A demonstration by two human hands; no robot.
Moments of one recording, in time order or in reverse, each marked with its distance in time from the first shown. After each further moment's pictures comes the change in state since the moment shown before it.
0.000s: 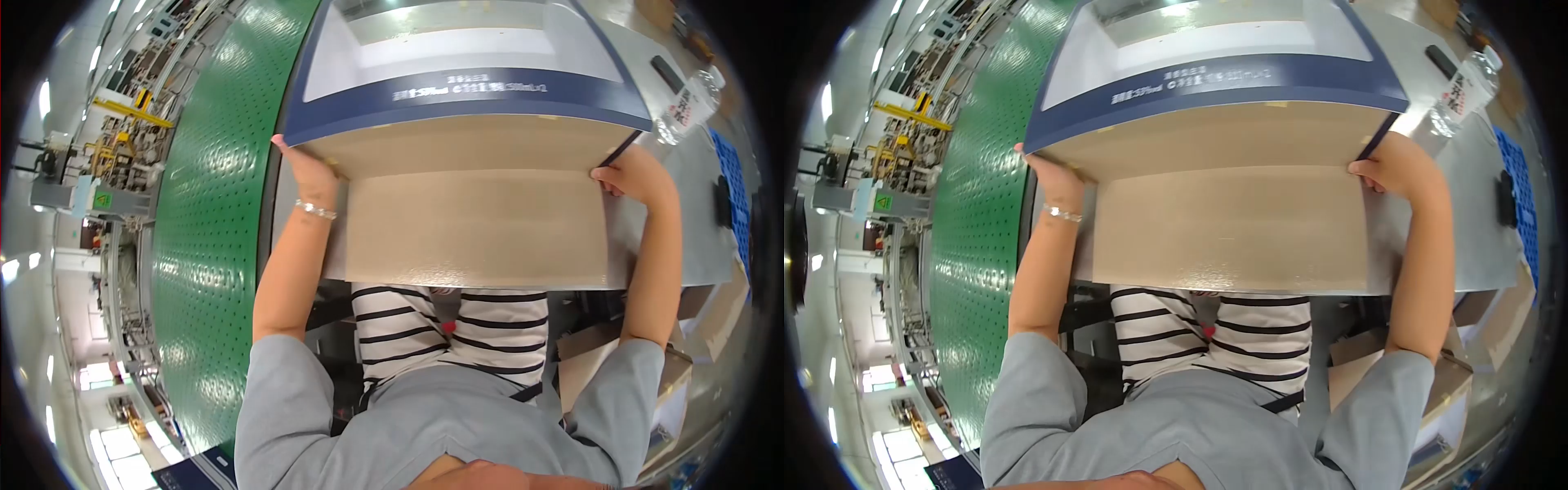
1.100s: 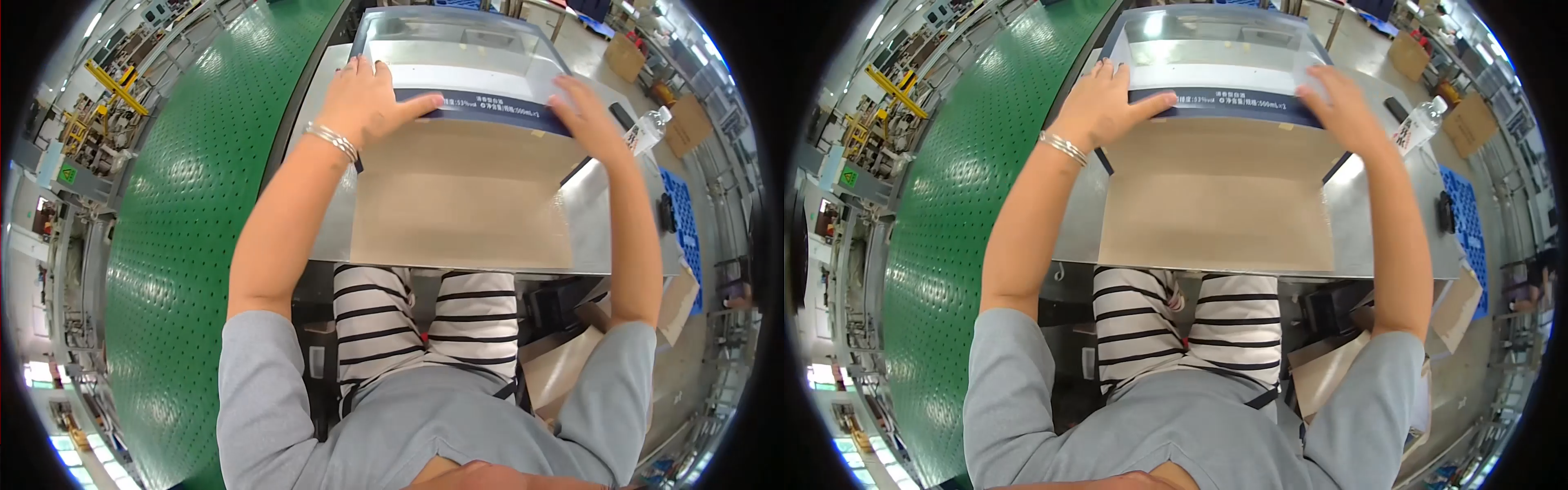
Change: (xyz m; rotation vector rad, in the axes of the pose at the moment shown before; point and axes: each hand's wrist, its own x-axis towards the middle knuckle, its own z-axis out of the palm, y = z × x) left_hand 0.014 0.029 0.088 1.810 -0.638 0.678; right_hand 0.110 -0.057 0.024 -0.226 0.624 -0.613
